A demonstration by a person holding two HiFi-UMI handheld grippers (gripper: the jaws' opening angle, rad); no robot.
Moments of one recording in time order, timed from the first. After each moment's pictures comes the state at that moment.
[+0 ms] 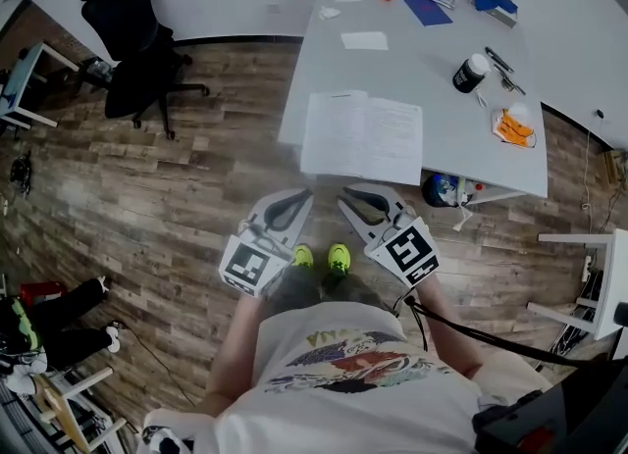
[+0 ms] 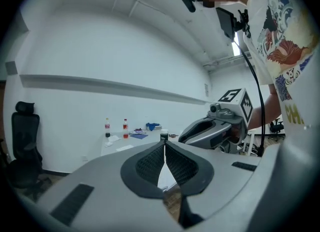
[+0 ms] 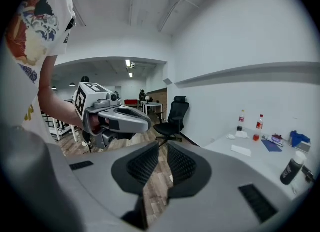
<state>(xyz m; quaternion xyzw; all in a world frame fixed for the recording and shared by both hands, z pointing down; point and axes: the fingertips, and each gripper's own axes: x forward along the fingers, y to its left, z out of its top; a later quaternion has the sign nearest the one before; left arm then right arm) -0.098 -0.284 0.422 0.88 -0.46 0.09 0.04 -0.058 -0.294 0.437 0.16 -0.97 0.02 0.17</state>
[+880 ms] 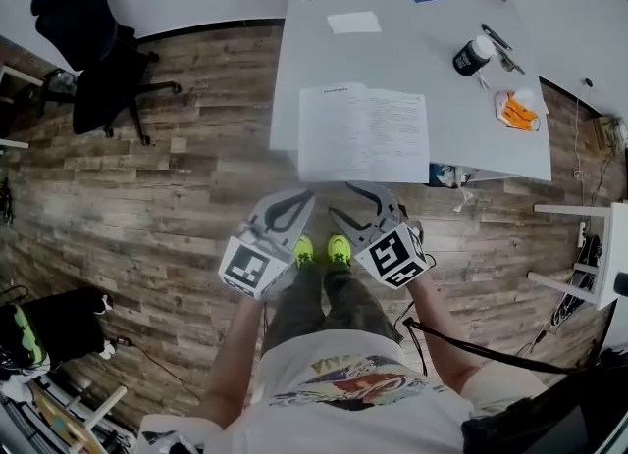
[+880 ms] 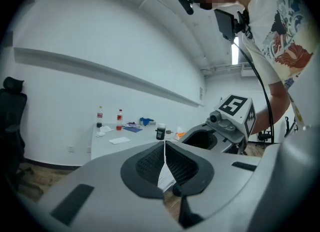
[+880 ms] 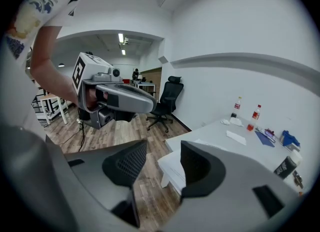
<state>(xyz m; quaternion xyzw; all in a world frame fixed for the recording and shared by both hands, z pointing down) -0.139 -0.345 0.491 0.91 -0.40 0.07 0.08 -0.105 -0.347 0.533 0.20 -0.94 0.00 0.28</state>
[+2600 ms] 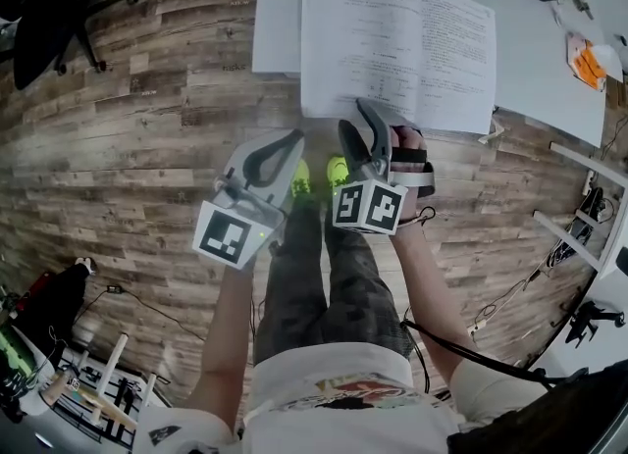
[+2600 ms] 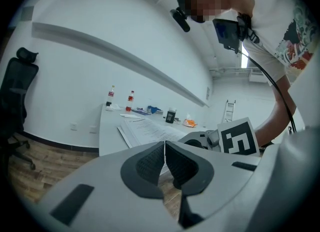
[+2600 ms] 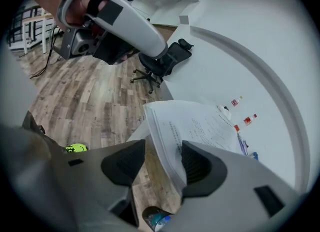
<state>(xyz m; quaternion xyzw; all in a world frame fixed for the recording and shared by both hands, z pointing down) -0.189 -0.388 0.675 0.89 -0.42 0.03 0.15 -0.126 -0.417 0.775 0.28 -0.80 -0.18 0.50</state>
